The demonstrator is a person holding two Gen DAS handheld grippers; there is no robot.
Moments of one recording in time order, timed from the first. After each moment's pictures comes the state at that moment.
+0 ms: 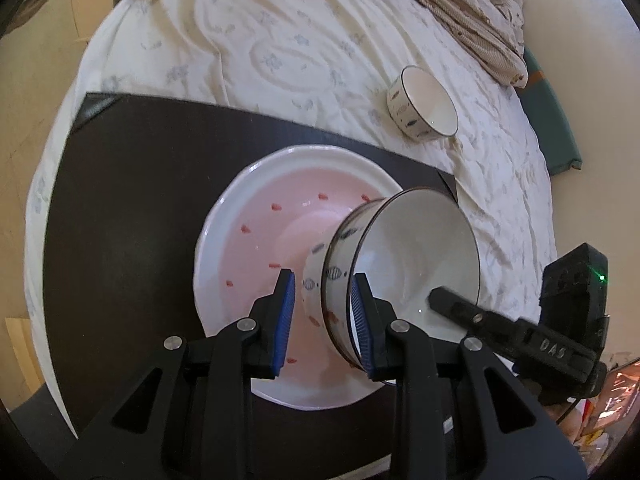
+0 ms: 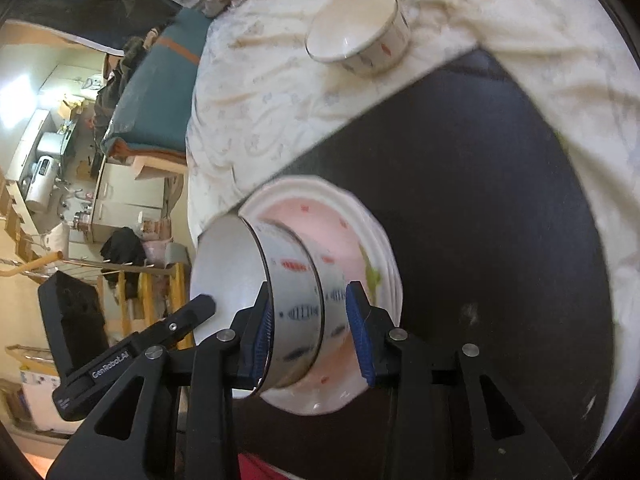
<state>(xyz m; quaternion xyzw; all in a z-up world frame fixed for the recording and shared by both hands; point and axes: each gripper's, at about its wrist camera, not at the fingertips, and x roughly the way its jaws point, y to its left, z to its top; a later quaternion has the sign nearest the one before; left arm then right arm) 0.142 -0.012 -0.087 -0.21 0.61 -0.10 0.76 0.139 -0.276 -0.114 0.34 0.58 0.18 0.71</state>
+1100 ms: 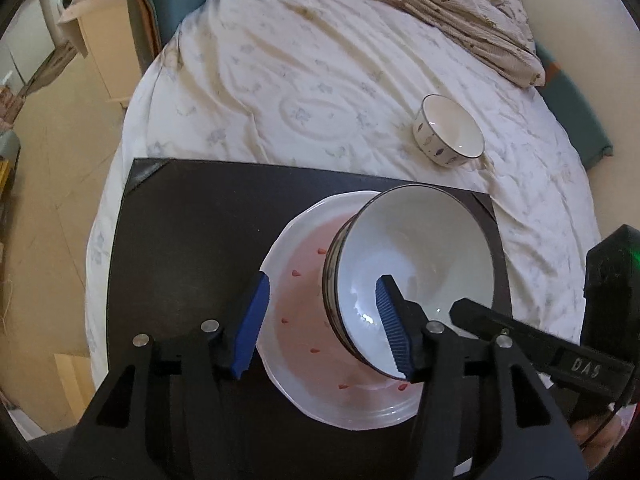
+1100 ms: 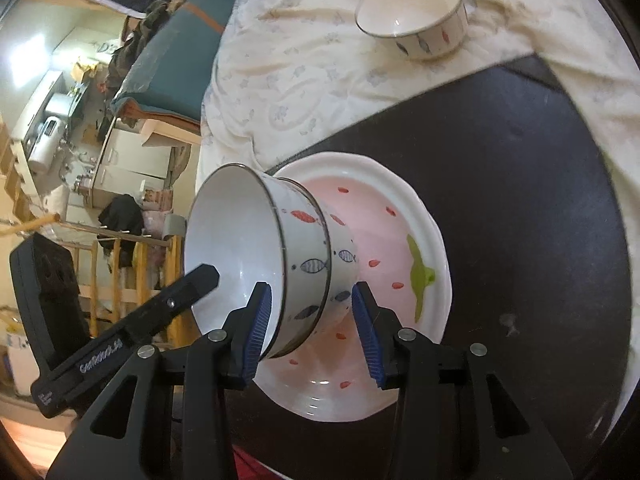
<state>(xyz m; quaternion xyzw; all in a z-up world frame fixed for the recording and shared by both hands) 0.138 -0.011 -0.058 -0.11 0.55 -0.04 0.82 0.144 -0.239 -0.105 0.28 0.58 0.22 0.73</state>
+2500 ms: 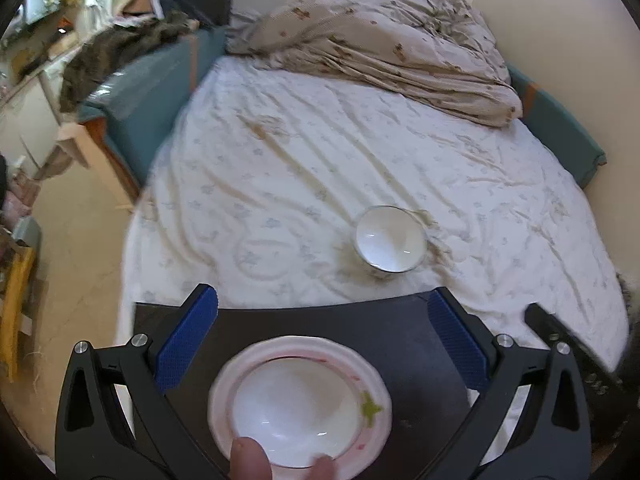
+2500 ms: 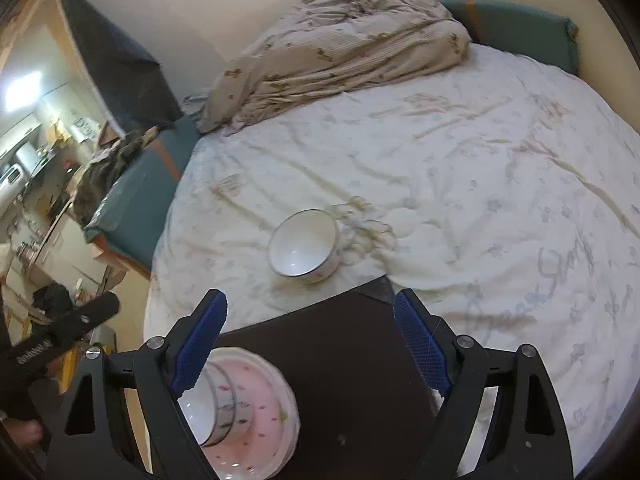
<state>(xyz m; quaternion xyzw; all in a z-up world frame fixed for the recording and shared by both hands) 0.209 -0.109 0.052 -0.04 0.46 -0.04 0.89 0.150 -0.363 0.011 0.23 0.40 0.04 0.89</state>
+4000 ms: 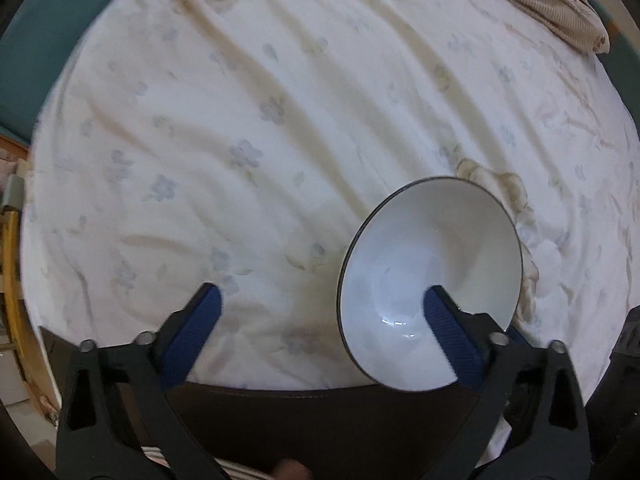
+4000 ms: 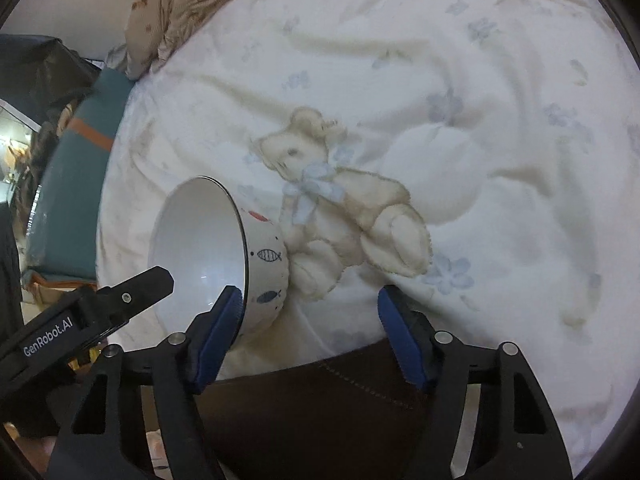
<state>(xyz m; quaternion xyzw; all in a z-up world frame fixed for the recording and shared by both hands) 0.399 -0.168 -0.138 -0.03 0.65 0.01 0.76 0.332 -0.375 -0.167 0.31 0.56 0.06 0.76</state>
